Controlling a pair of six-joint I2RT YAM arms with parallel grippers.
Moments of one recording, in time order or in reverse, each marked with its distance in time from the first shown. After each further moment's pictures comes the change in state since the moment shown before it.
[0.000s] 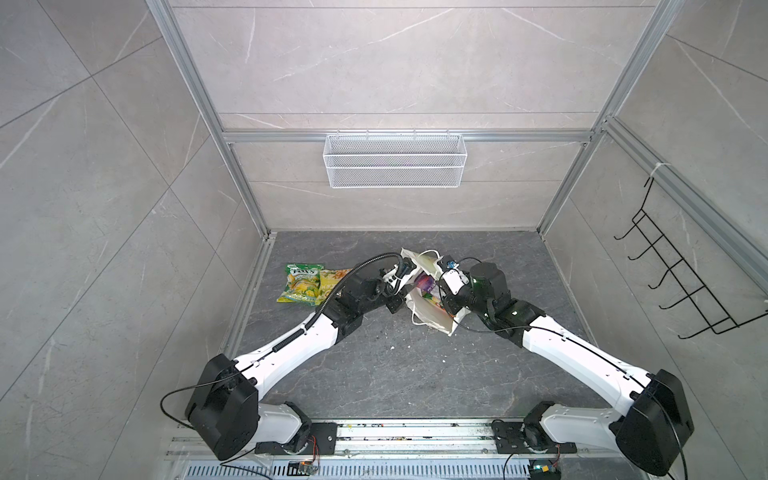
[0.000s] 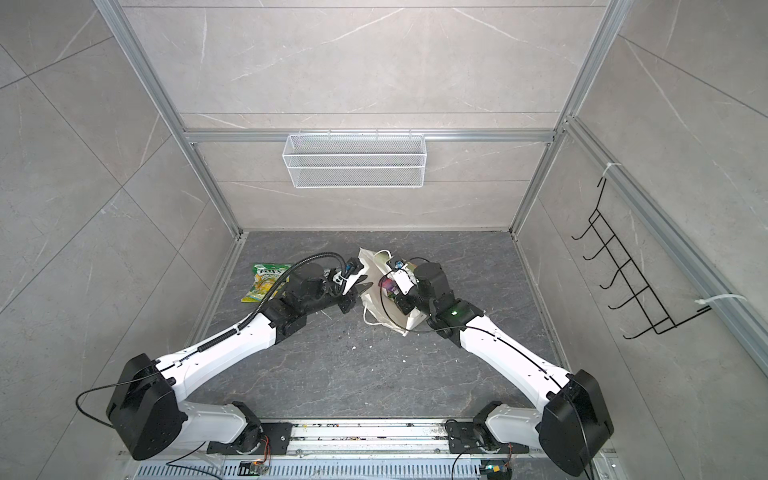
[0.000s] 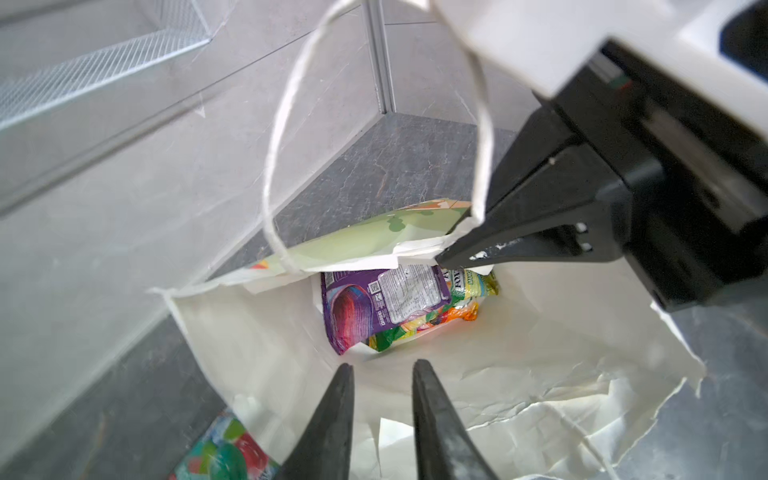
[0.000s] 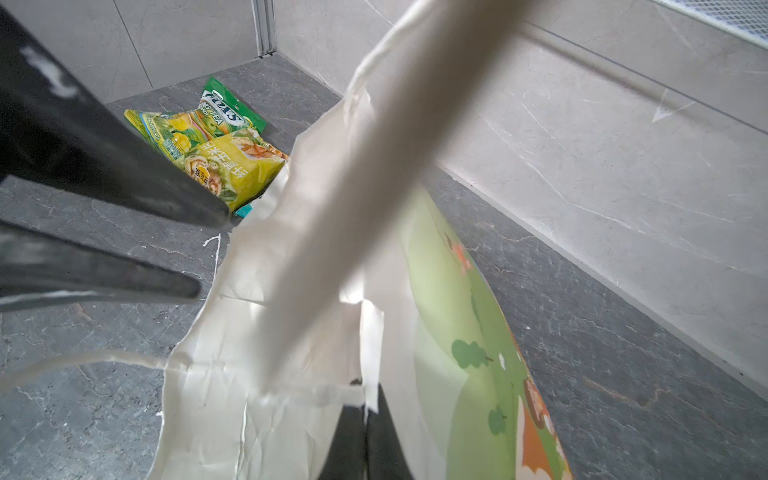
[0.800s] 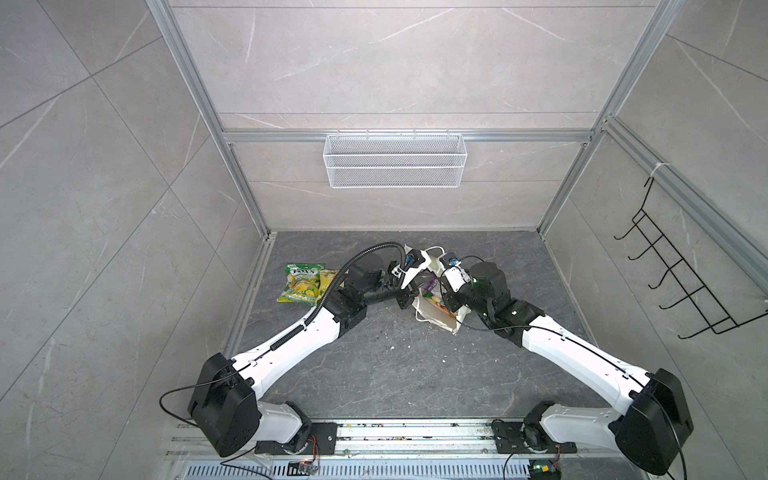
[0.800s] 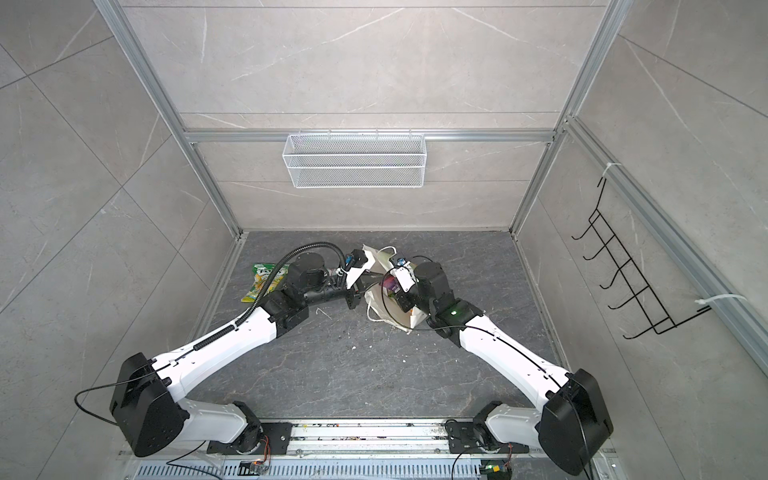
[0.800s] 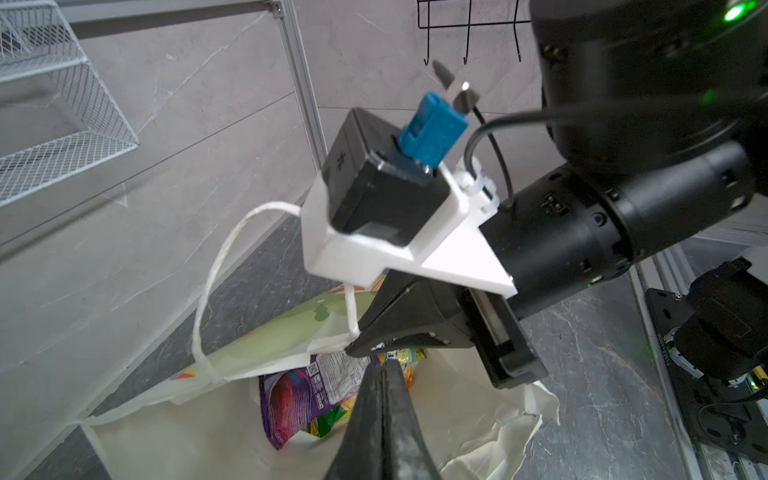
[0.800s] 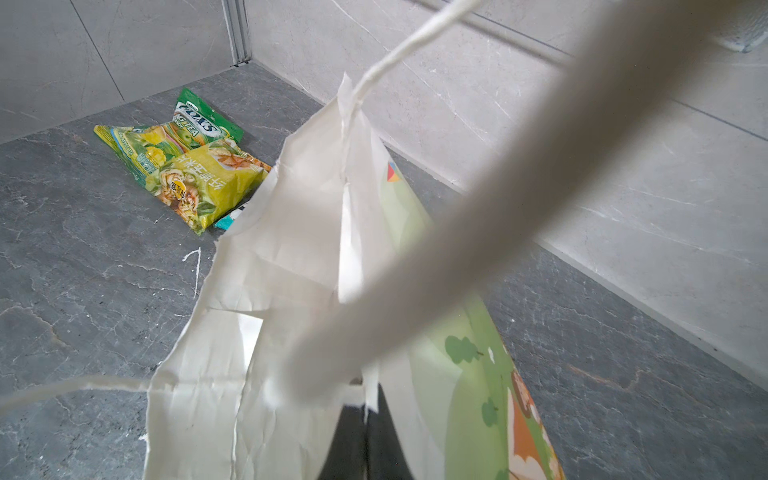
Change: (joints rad) left arm -0.033 0.005 0.115 0.005 0.194 -0.081; right arm 0.000 0.003 0.000 0.019 0.053 0.033
